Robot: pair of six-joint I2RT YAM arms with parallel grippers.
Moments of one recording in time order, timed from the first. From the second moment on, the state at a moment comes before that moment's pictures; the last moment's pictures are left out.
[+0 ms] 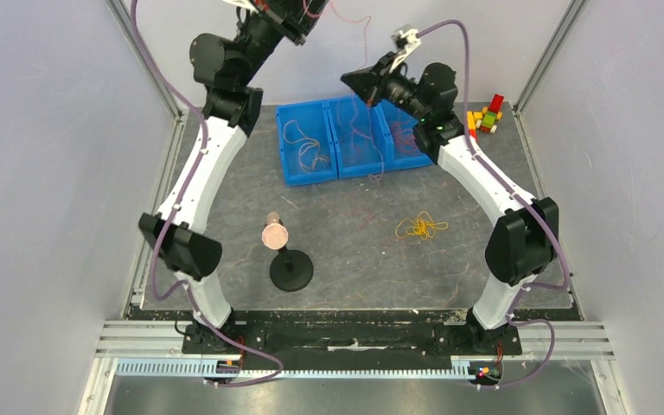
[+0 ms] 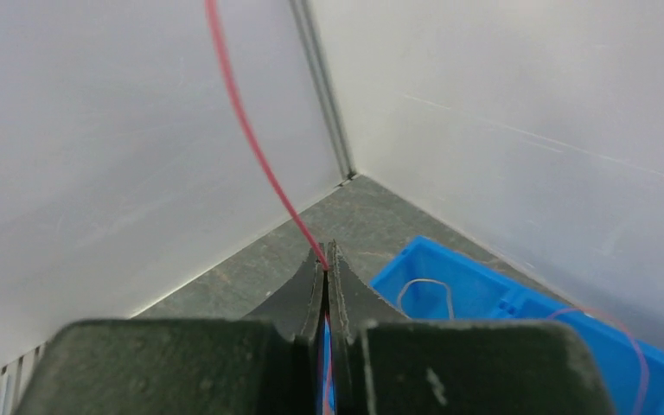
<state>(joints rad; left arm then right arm) -0.39 1.85 2.19 0.56 0.49 -0.68 0.41 1.77 1.63 0.38 -0.53 0.33</state>
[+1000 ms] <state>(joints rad) -0.27 1.84 1.94 -0.65 0.89 0.02 0.19 1.68 1.68 0.57 -0.60 0.75</state>
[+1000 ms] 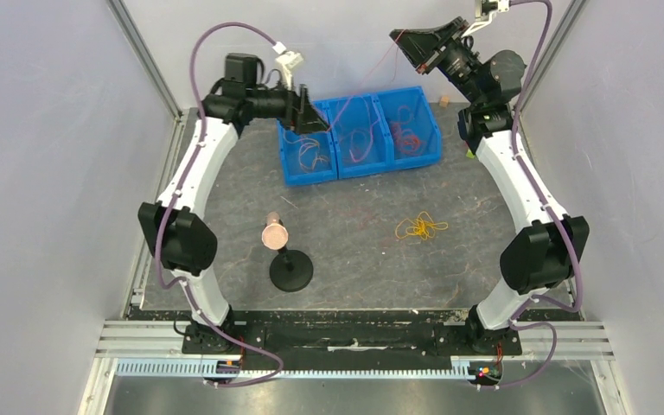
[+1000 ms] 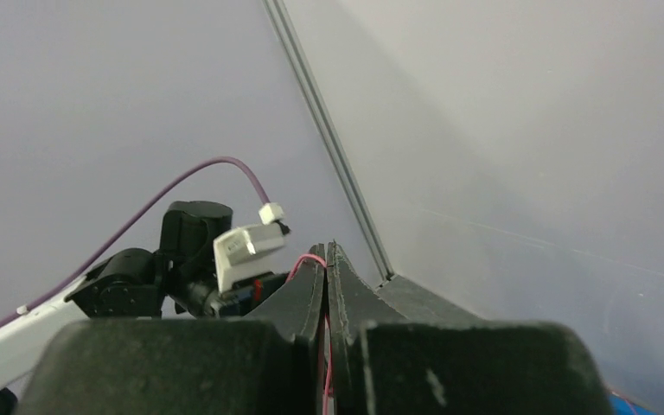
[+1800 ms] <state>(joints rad) 0.00 1.64 1.58 -0.13 1.12 -0.11 0.16 1.67 1.66 0.64 -0.62 0.76</state>
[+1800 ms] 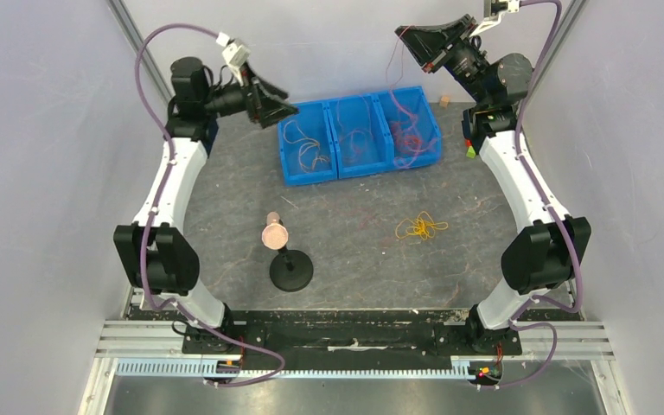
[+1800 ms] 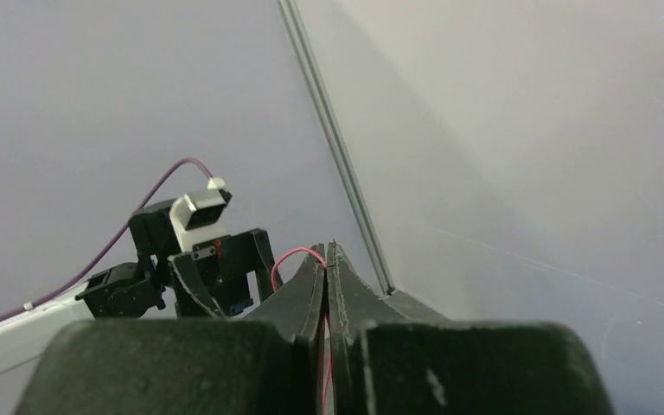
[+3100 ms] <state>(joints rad) -0.51 1.84 1.66 0.40 0.84 -0.27 0.20 1.67 1.60 0.72 -0.65 0.83</state>
